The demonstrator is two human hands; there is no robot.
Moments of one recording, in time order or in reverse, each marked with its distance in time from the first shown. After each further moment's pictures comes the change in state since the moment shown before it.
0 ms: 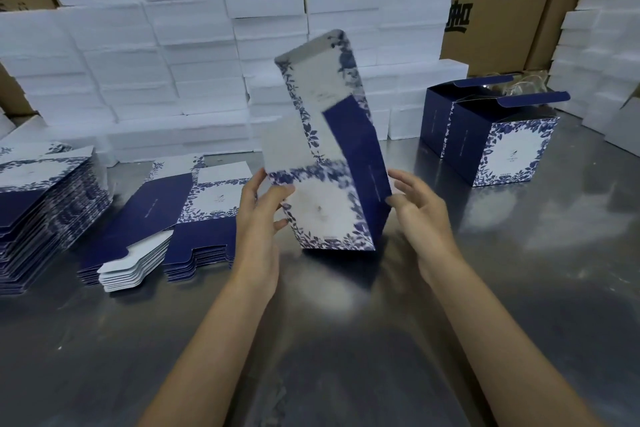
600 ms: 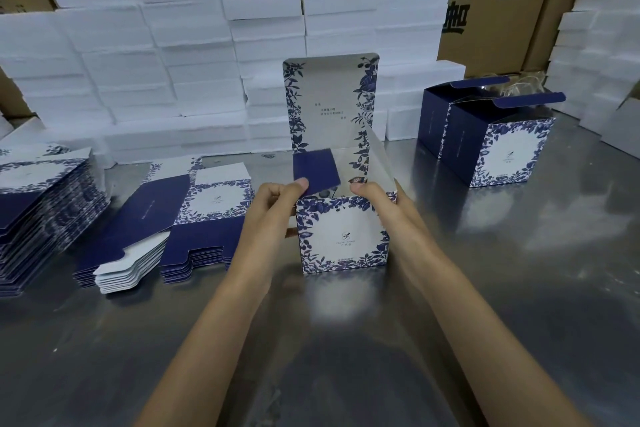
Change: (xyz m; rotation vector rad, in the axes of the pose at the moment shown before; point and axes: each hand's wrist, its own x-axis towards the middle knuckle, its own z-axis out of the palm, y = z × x) left_hand -0.010 0.015 0.009 0.275 -0.089 -0.040; right_hand -0.009 0.000 0.013 0.061 -0.281 0.045
